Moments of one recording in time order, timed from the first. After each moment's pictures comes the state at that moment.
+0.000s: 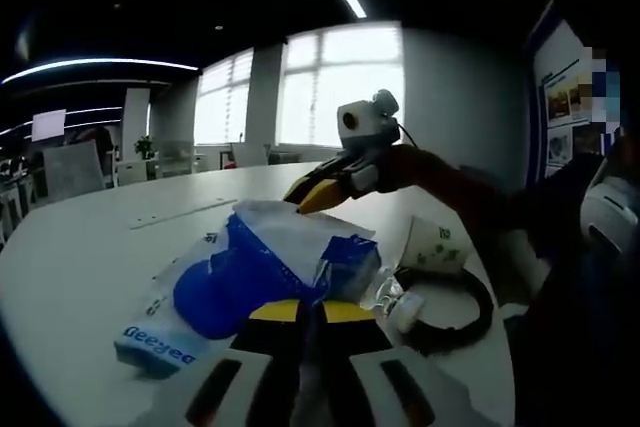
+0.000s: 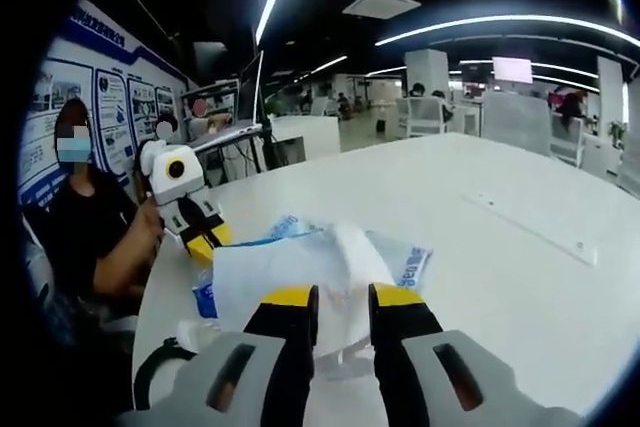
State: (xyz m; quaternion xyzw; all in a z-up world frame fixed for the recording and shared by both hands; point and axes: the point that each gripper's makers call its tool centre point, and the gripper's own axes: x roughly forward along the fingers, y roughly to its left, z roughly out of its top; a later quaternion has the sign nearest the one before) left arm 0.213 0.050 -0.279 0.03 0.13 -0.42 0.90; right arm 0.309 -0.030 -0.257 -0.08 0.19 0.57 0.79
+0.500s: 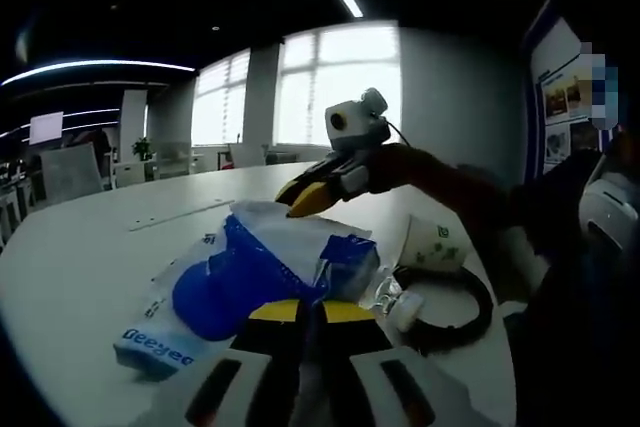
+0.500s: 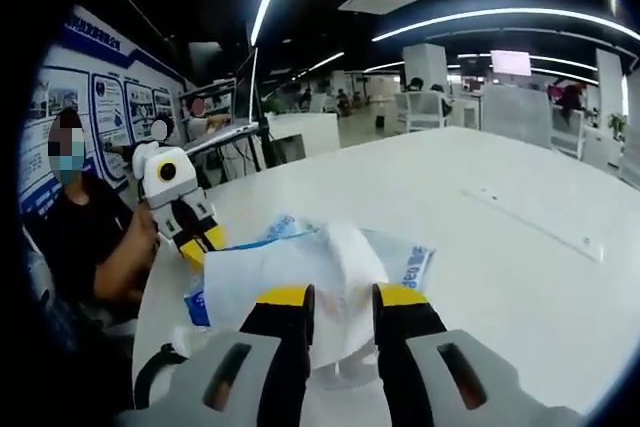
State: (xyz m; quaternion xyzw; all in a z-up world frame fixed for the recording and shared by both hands) left arm 0.212 0.048 -0.280 0.04 0.13 -0.42 0.90; right arm 0.320 -0.020 -0.263 -0.08 0.21 0.58 0.79
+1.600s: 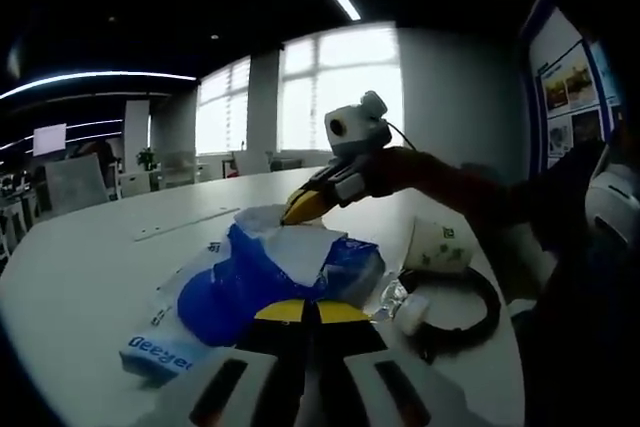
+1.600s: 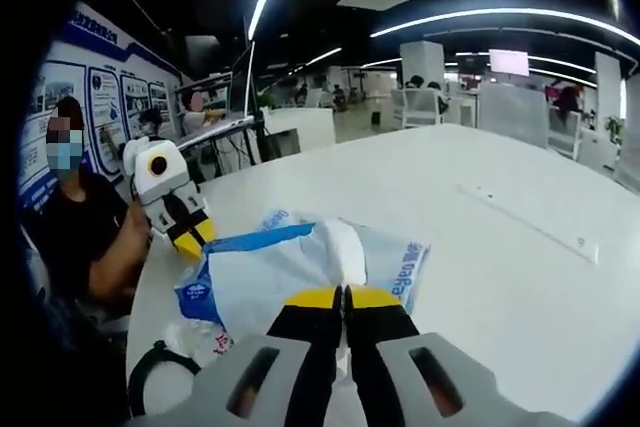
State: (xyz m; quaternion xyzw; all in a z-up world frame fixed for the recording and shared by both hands) left arm 0.215 0.049 -0.275 0.05 0.11 -0.41 0.90; right arm 0.311 -0.021 -0.265 -0.10 0.21 0.56 0.79
